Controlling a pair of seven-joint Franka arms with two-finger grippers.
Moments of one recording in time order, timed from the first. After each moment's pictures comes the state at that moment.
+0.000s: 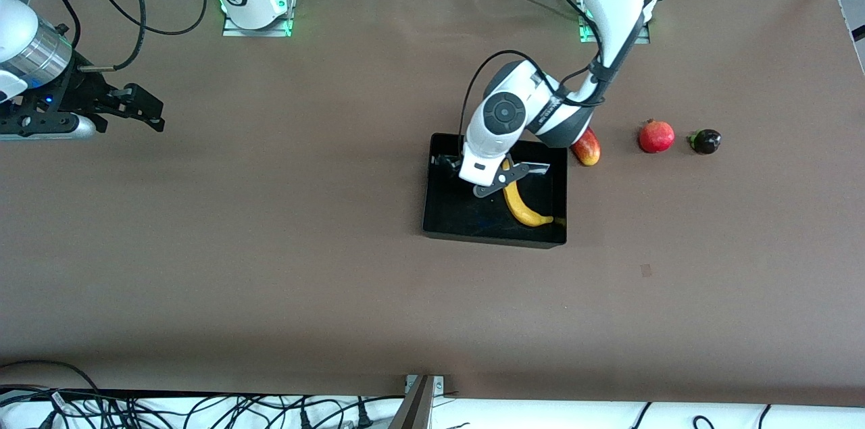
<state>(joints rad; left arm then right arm) -0.48 0.63 -0.24 -1.74 -0.04 2.30 -1.16 0.14 0.00 -0.05 -1.70 -0.01 1.74 0.07</state>
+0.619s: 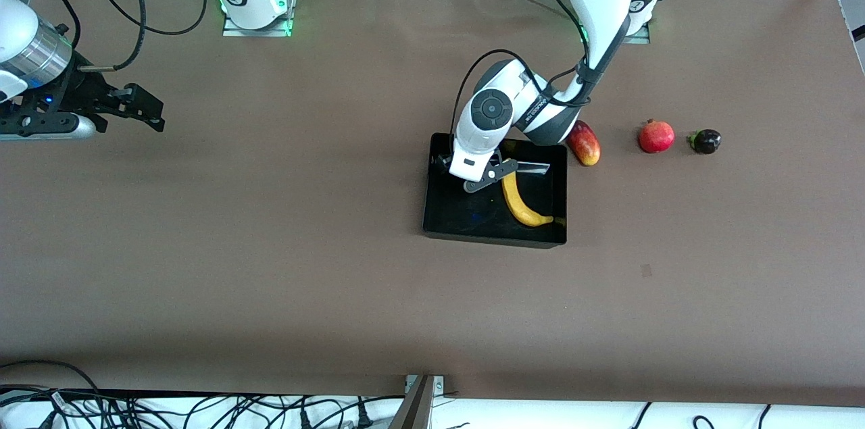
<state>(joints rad) -0.50 0.64 -0.23 -1.74 -0.04 2.32 -1.18 0.14 0.00 -0.05 -1.70 -0.01 1.74 0.07</state>
